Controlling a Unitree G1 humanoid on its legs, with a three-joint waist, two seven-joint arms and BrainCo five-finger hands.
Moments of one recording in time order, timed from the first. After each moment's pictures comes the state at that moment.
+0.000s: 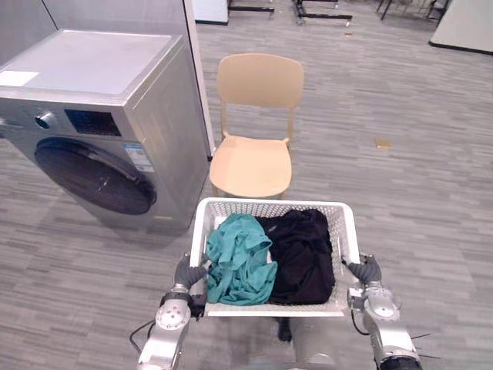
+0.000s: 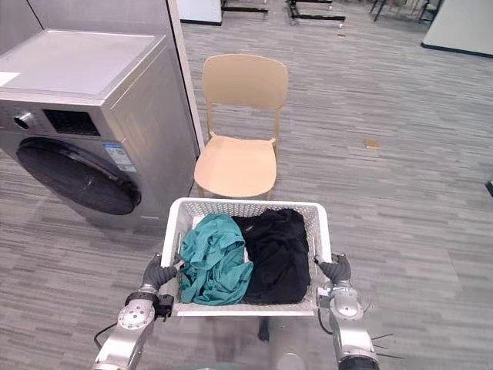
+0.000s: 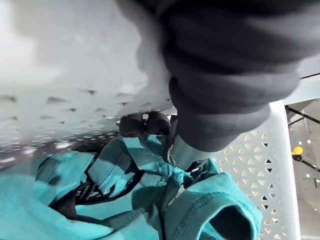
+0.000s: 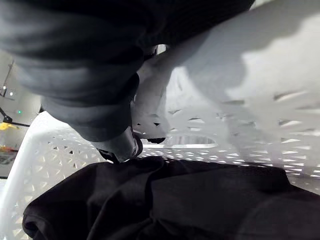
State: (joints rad) left arm 0.20 0.11 -0.12 0.16 0.06 0.11 0.14; right arm 0.09 -0.14 -0.12 0.30 -0.03 0.09 -0.15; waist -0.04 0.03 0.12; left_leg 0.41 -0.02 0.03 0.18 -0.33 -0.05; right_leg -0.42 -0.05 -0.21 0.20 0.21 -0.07
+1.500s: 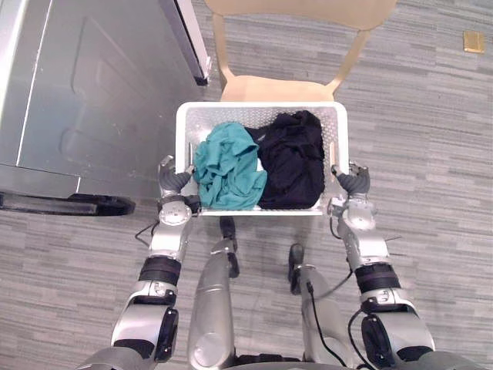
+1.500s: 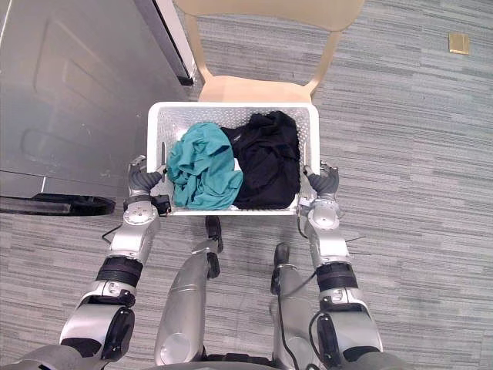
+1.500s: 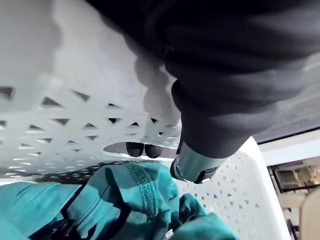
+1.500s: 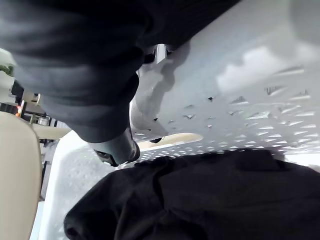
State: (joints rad) left arm -0.54 0.18 0.08 0.52 -0.05 0.08 0.42; right arm -0.51 -0.10 -0.09 0.44 0.09 0.08 -0.37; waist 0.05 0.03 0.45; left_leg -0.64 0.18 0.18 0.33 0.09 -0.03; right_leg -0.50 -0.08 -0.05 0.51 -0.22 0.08
